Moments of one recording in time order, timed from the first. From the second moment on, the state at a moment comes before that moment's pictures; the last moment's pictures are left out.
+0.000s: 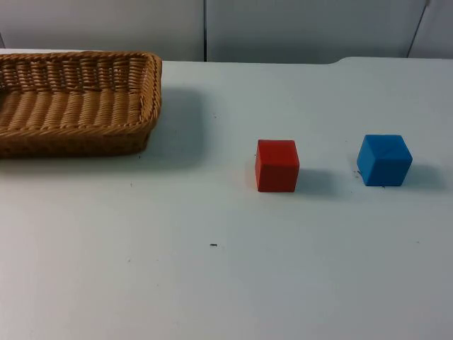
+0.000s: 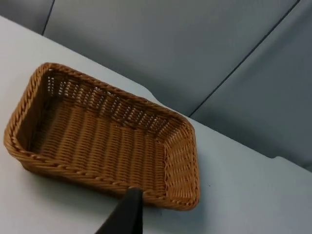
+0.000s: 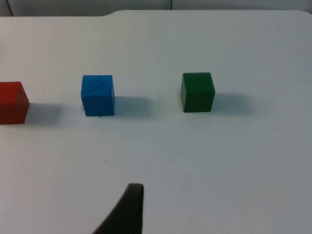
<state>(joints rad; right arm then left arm) -0.04 0.00 -0.51 -0.06 1.09 -0.03 -0.02 0.78 -0.57 -0.48 0.28 -0.12</state>
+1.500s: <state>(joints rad) -0.04 1.19 -1.01 0.31 0.66 -0.33 -0.02 1.58 -0.82 -1.10 0.21 -0.03</state>
